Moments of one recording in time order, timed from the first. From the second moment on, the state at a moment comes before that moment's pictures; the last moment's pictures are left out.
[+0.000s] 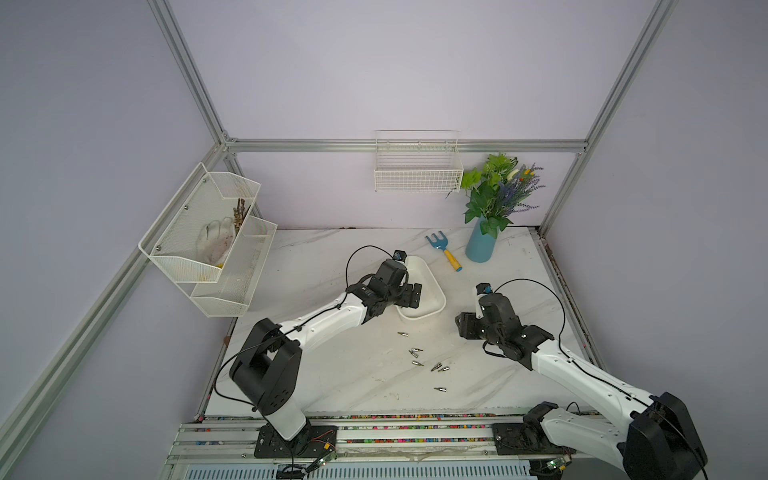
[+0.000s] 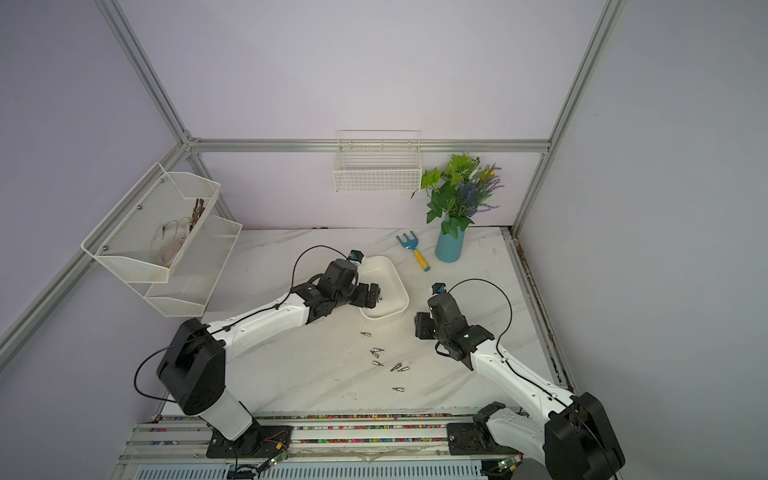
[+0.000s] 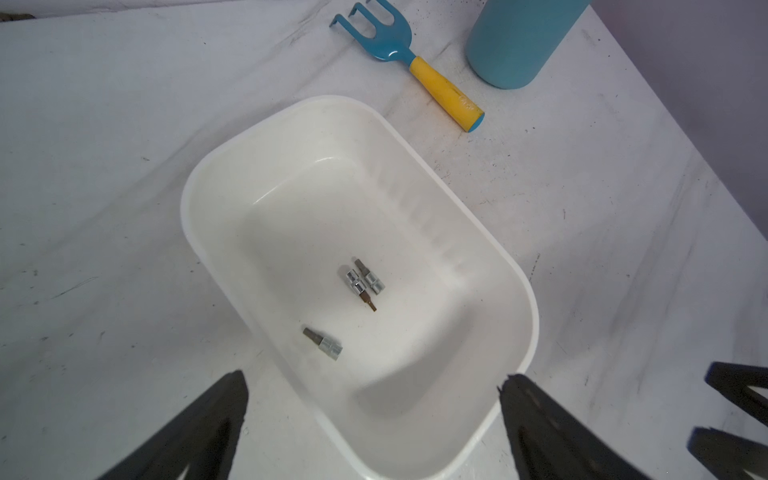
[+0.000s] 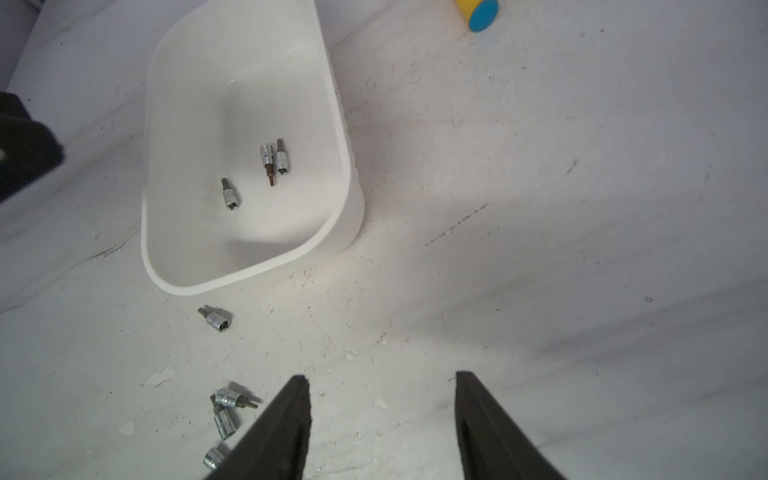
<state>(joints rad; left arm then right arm) -0.68 1.58 1.15 -0.26 -0.13 -0.34 0.48 1.15 0.68 -0.35 0.04 0.46</state>
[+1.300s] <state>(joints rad) -0.67 1.09 0.55 -0.03 -0.39 -0.25 0.97 1.33 0.73 -0.70 -0.05 0.55</state>
